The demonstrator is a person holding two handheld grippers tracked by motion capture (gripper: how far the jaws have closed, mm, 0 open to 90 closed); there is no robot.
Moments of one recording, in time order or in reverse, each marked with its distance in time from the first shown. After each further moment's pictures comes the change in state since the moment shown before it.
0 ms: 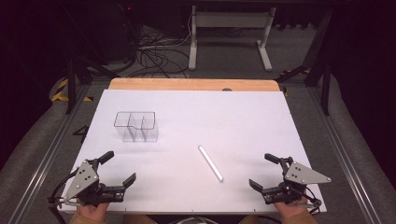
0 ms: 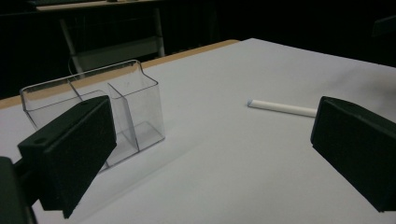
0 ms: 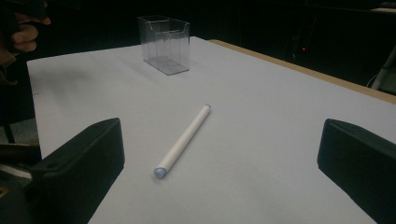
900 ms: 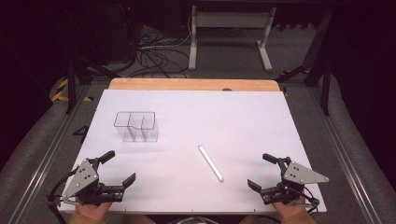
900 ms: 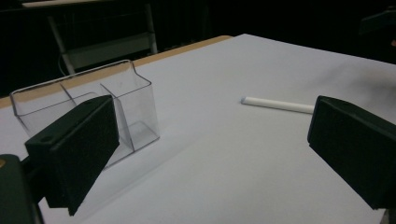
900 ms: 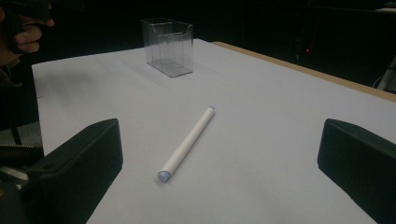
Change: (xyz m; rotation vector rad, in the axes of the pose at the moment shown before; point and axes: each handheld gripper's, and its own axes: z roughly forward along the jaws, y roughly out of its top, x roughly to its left) left arm 0.003 0.007 -0.001 0.022 -0.043 0.020; right arm 0.001 -0.002 0.004 -0.010 0.016 0.014
